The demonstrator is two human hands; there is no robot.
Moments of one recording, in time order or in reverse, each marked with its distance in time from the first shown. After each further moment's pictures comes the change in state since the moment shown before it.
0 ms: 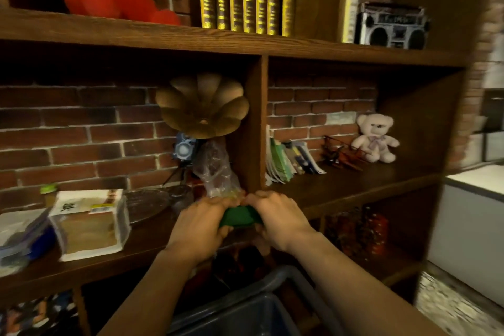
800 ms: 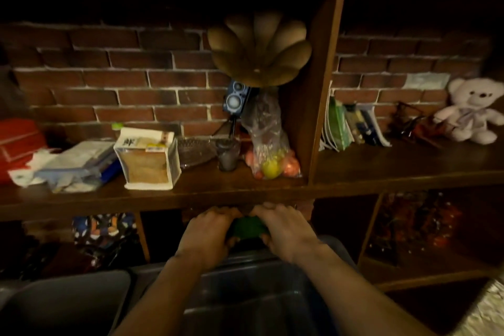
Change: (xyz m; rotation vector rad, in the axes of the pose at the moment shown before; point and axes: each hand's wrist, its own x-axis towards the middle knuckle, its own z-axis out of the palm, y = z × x) left_hand -0.090 -0.038 0.071 0.028 -0.237 -0.259; right_hand -0.009 -0.036 0.116 0.193 -0.186 -0.164
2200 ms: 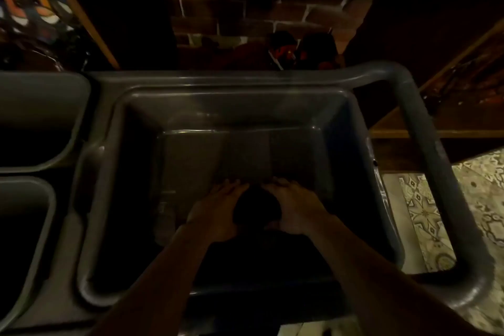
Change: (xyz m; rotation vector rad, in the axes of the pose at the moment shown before) left_hand -0.164 -0.012 0.309 -0.286 -0.783 -0.229; right_hand -0.134 0.033 0.299 0.240 -0.783 0.195
